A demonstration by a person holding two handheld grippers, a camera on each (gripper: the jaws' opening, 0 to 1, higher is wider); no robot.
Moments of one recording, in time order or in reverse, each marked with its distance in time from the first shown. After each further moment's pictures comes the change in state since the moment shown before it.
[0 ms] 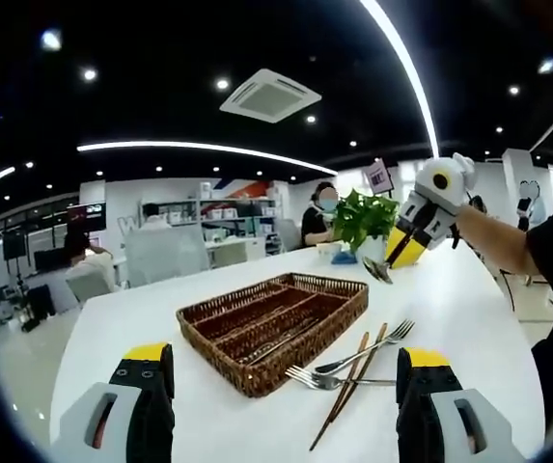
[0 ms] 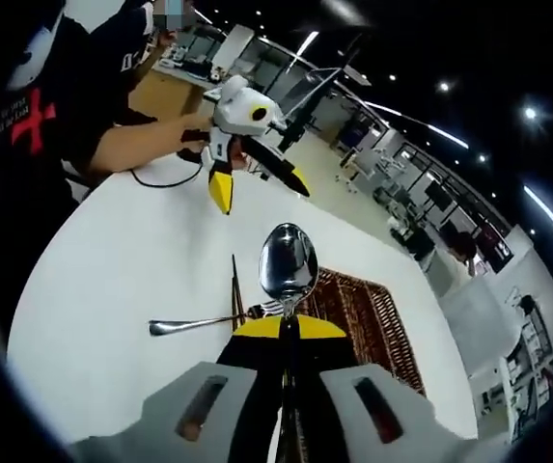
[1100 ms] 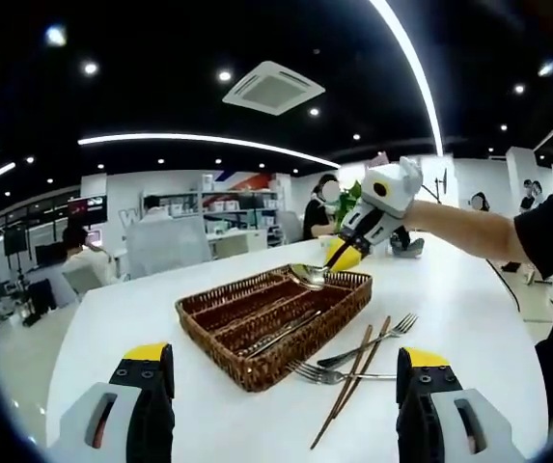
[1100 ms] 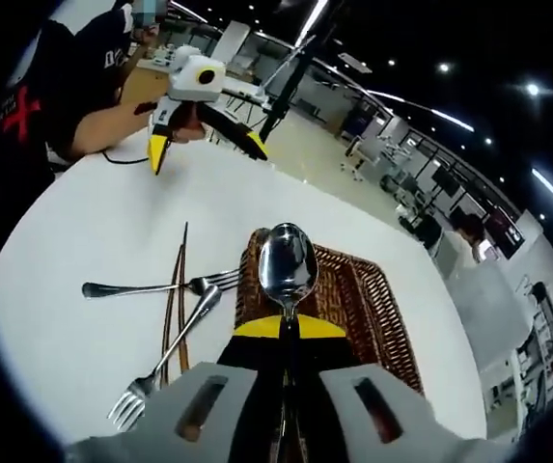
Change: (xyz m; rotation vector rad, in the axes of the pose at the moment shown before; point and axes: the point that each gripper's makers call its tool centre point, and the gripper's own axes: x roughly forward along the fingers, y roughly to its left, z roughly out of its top) left arm 0.006 -0.002 -0.010 -0.008 0.036 0.005; right arm 0.050 -0.065 -0.052 0.020 0.044 0.036
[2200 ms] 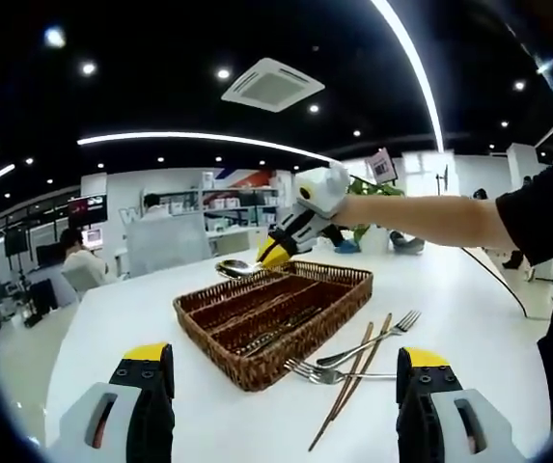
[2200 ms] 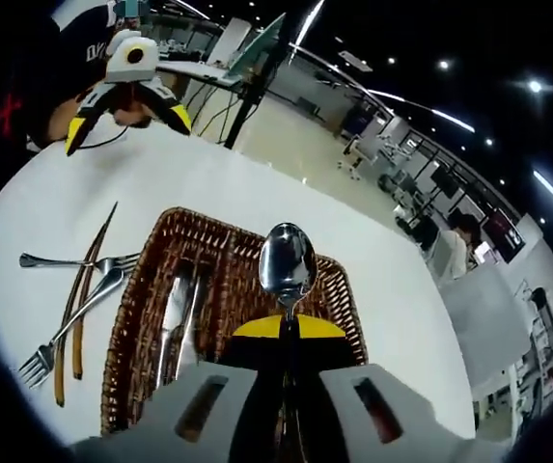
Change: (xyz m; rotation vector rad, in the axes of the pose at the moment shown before) left arm 0.010 0.005 -0.005 0.002 0.023 0.008; right arm 0.067 -0.098 -0.023 -0.016 0.005 -0.004
